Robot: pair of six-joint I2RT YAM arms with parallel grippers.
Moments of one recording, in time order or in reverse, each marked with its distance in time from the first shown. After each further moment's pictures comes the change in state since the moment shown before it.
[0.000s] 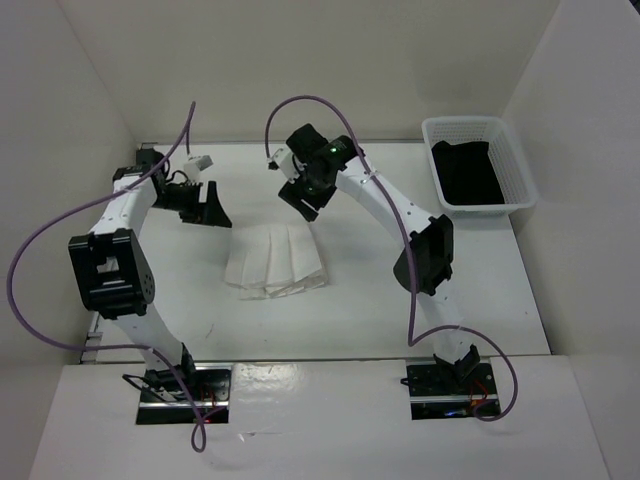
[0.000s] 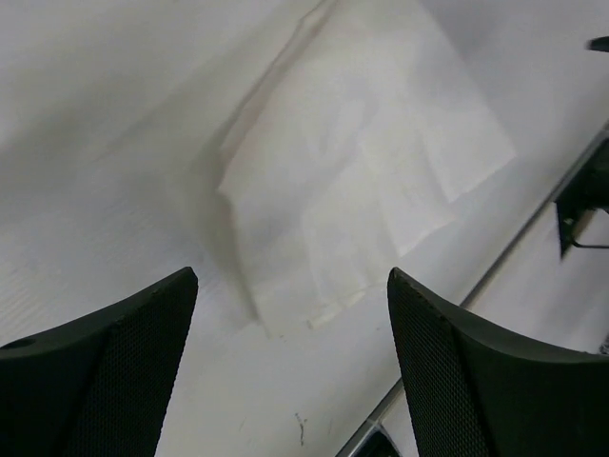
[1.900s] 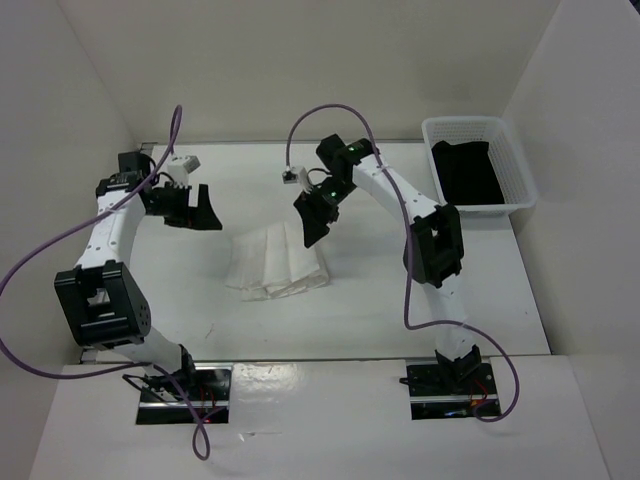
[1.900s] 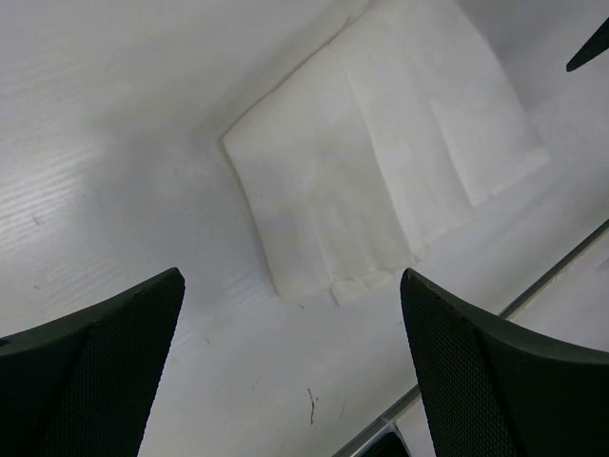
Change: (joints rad) left arm 0.005 -0.198 -0.047 0.008 -0.079 -0.021; right arm -0.149 -0.027 -0.204 -0.054 -0.731 -0.188
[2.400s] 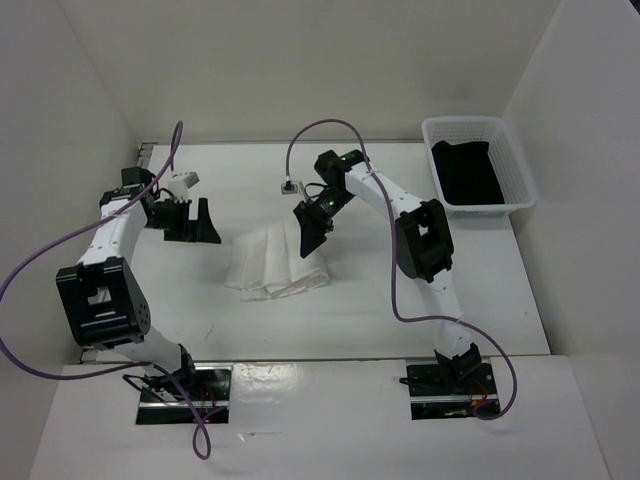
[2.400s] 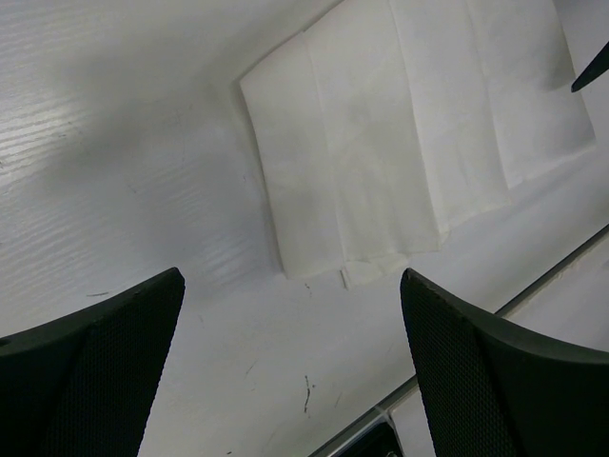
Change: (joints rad) left arm 0.038 0.008 -0.154 0.053 -0.046 -0.025; right arm -0.018 0.123 -0.066 -0.014 -0.225 -0.073
